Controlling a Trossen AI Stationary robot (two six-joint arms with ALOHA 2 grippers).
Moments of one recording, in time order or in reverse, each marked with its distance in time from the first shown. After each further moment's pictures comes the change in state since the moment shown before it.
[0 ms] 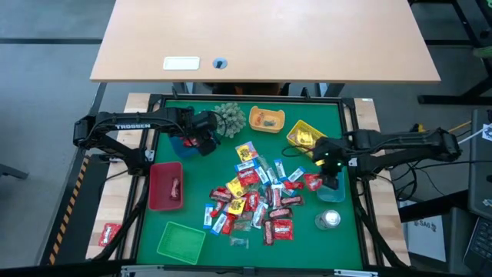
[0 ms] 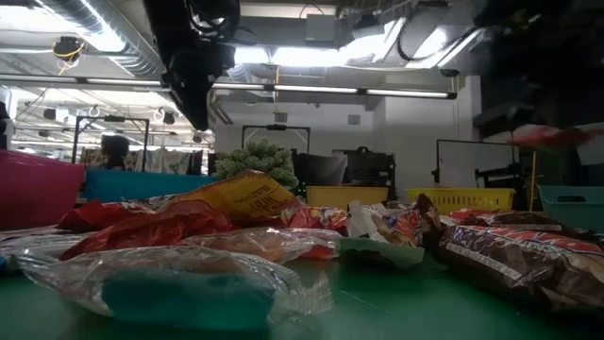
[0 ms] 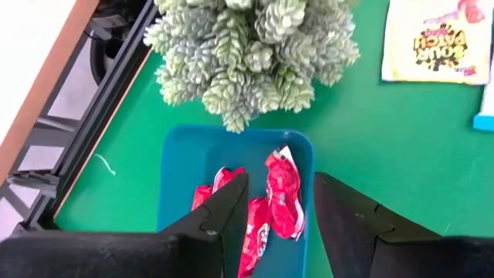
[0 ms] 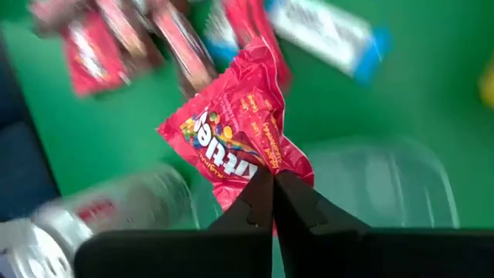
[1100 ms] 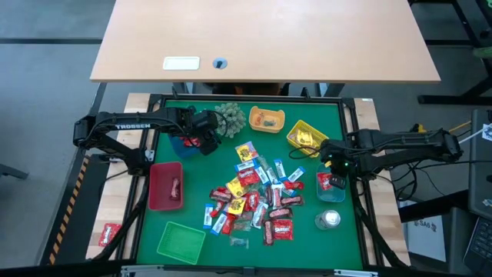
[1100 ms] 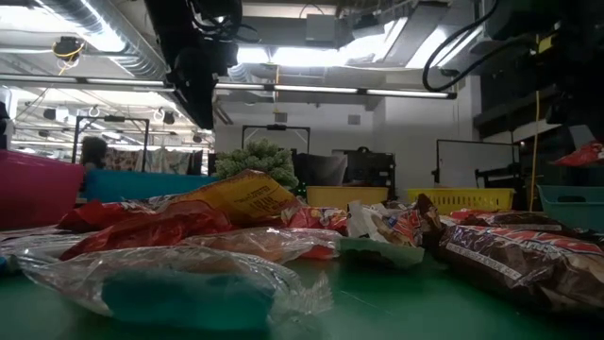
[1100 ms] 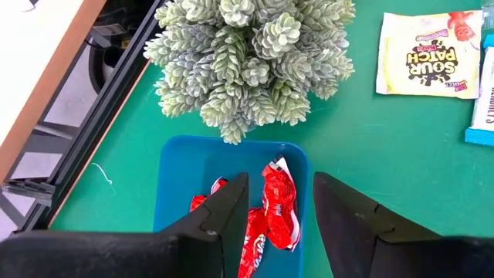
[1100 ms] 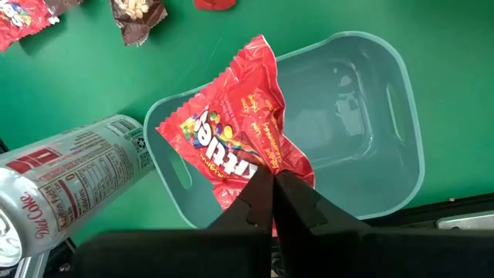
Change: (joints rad) left arm 0.000 0.000 0.000 0.029 0.000 0.000; right arm 0.000 -0.022 0.000 -0.197 0.041 0.053
